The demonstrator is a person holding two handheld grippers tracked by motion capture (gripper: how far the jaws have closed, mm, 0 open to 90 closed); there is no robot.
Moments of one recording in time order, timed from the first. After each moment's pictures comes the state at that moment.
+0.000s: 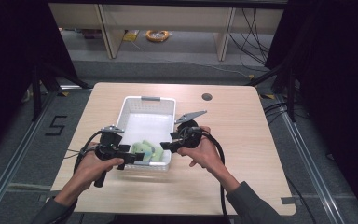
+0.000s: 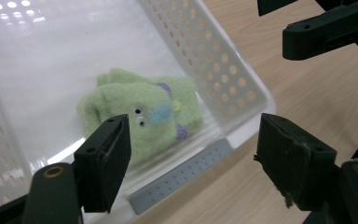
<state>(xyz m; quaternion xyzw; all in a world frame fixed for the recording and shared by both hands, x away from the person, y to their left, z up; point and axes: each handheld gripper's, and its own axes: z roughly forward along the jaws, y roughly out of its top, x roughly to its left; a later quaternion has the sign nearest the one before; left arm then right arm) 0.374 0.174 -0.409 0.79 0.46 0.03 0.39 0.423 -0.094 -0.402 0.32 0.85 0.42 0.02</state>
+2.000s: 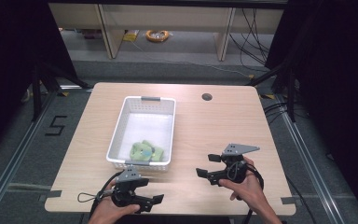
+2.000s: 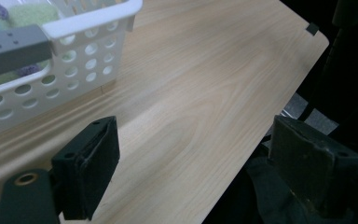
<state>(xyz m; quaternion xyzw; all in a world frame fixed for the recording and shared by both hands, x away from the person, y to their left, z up) 0.284 0.125 -0.471 0.80 0.38 0.02 0.46 0.342 -0.208 -0.440 0.35 0.80 0.49 0.02</state>
